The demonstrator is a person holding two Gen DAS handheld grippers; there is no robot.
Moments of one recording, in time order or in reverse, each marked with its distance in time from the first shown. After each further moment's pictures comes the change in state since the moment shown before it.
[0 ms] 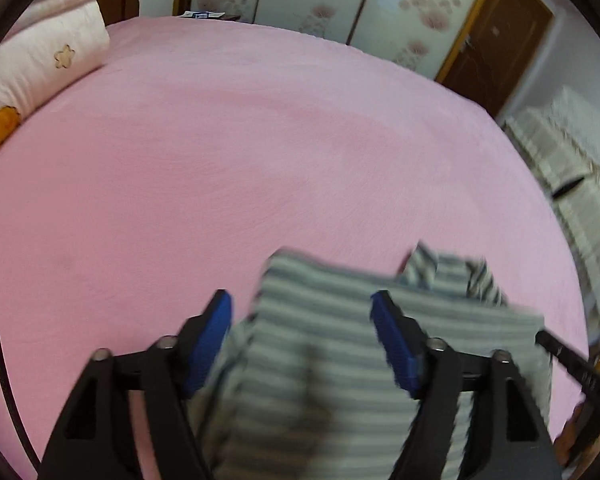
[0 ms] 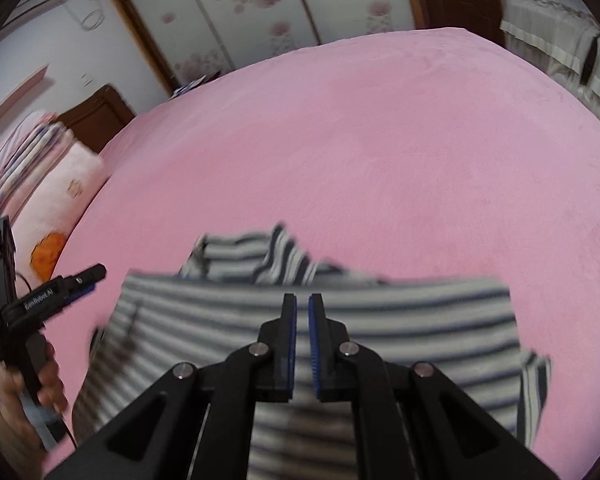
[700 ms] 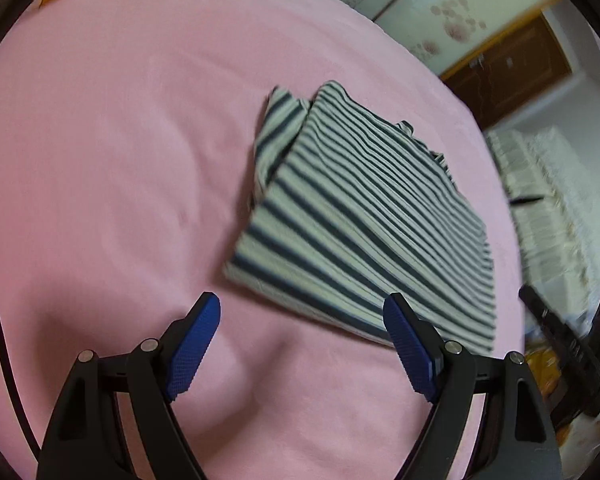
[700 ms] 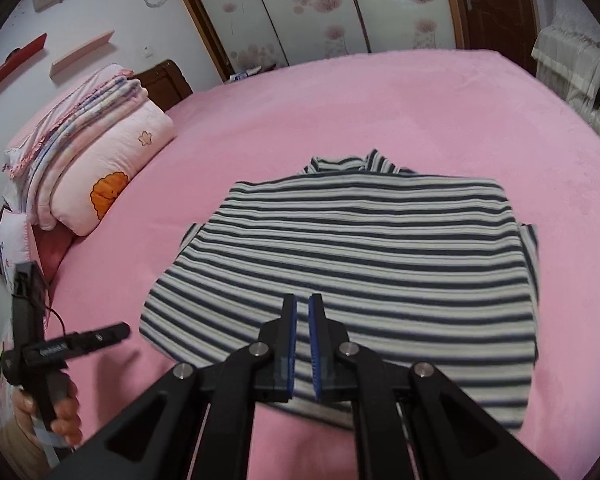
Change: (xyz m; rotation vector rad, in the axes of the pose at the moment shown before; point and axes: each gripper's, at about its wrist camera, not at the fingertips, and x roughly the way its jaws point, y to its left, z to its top) left arm -0.091 0.039 -0.205 -0.317 0.132 -0.213; right arm -0.120 0.090 -0.125 -0.115 -0.063 0.061
